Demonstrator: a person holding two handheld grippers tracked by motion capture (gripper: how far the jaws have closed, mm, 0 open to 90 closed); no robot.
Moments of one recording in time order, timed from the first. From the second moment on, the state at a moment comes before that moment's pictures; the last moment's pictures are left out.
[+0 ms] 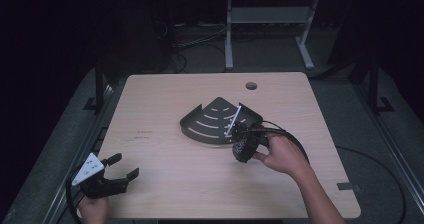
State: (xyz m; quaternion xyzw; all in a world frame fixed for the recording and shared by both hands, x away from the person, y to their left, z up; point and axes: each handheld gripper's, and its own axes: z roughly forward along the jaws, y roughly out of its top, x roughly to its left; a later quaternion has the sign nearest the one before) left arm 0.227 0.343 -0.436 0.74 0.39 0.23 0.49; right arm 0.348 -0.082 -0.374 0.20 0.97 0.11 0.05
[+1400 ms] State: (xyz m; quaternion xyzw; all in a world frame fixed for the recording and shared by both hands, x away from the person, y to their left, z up) left arm 0.228 0.343 -0.435 0.74 0.39 0.23 0.50; right arm 0.427 -0.083 -0.366 0.24 0.97 0.09 0.04
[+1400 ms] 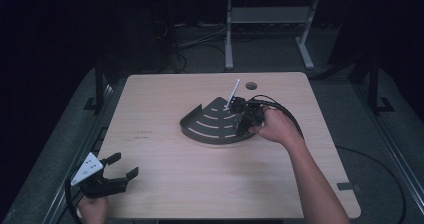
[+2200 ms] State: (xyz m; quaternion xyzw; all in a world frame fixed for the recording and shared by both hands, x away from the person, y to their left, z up) left arm 0.227 0.343 -0.435 0.74 0.39 0.23 0.50; right arm 0.460 -0.080 -0.363 0.26 0.96 0.09 0.03
